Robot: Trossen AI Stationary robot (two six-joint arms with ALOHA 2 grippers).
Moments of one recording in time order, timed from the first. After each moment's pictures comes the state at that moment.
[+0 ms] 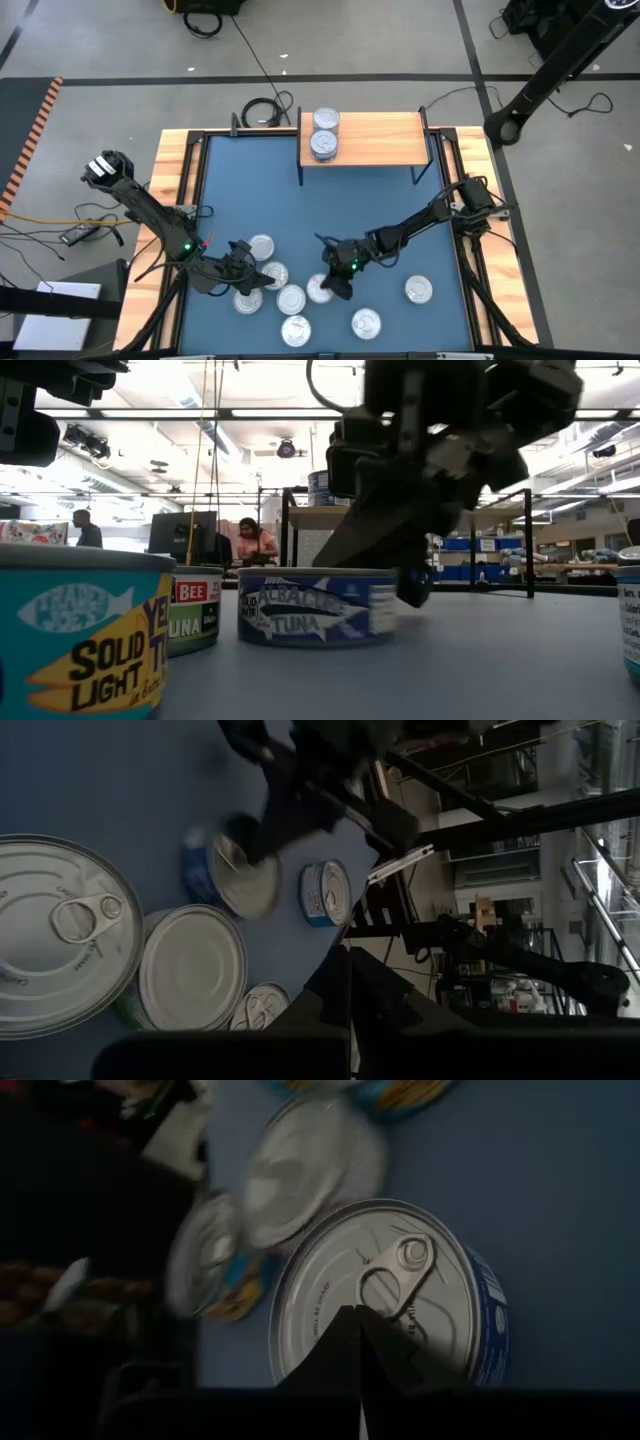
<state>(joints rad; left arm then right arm) -0.77 1.22 0.58 0.20 -0.59 -1.60 0.26 1.99 0.94 0.43 -0.25 0.79</state>
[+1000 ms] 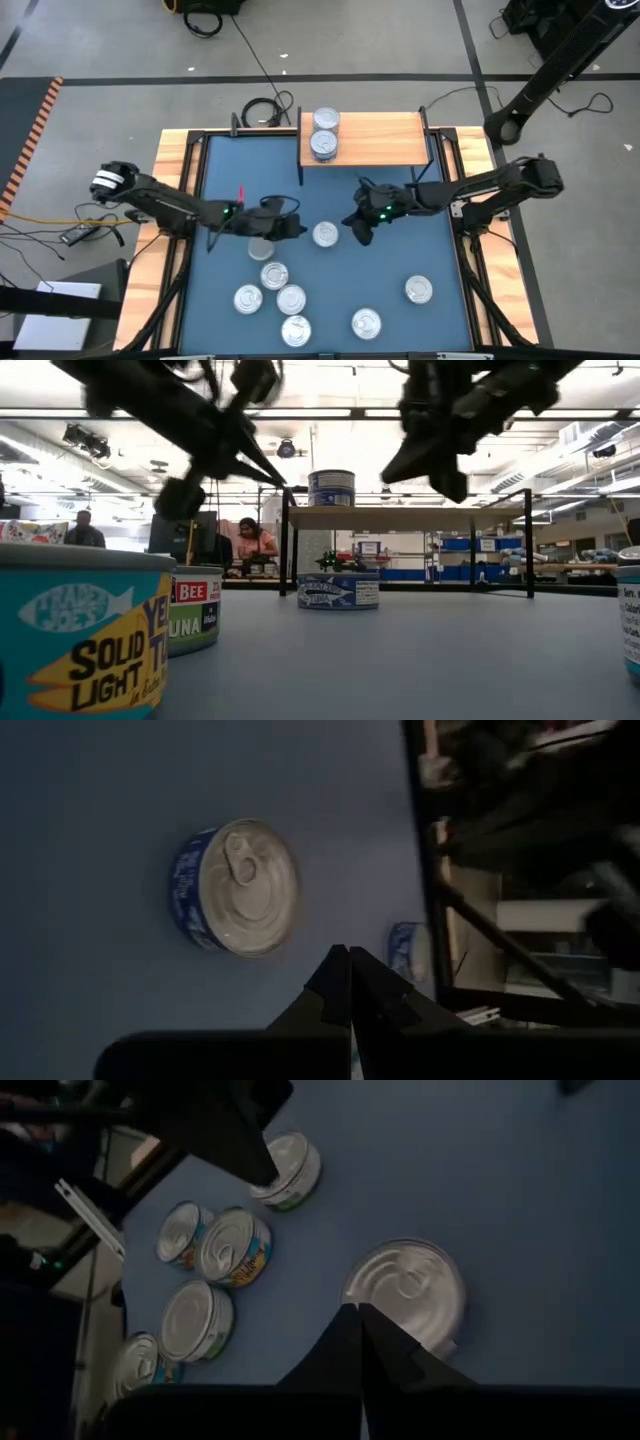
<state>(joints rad) -0.17 1.39 0.68 0.19 -0.24 -1.49 0.03 1.36 0.76 -0.02 -0.02 0.71</state>
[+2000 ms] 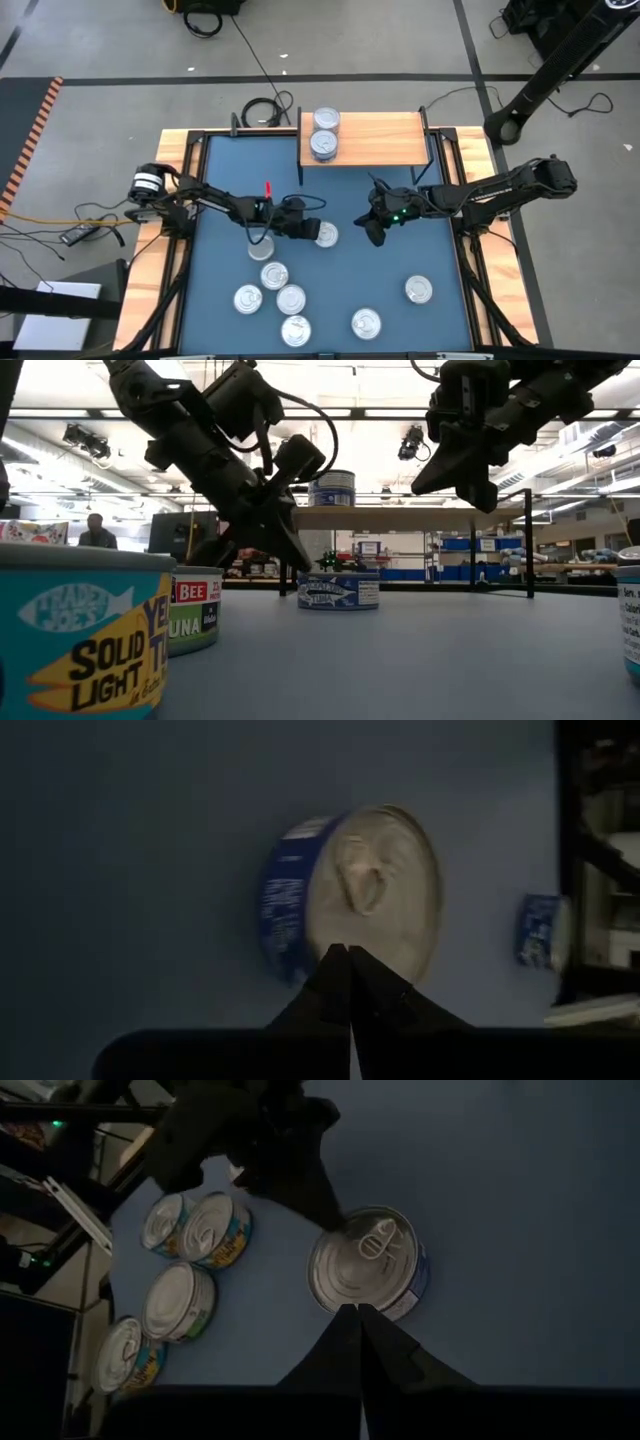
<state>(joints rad) -0.04 1.71 0.80 0.18 -0.01 -1.33 0.05 1.24 0.62 0.00 0.02 0.73</state>
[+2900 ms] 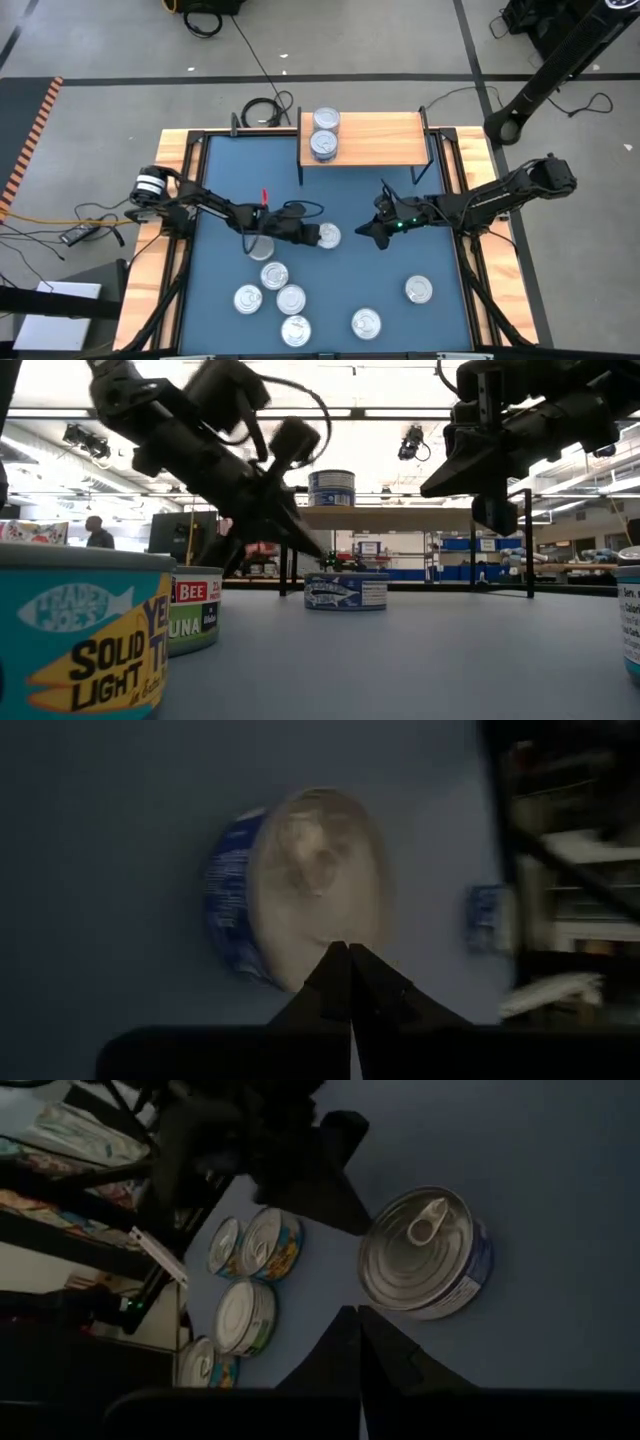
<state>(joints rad) -0.10 1.72 0.73 0.42 -0.08 -1.32 0.11 1.24 0.44 0.34 0.02 0.97</state>
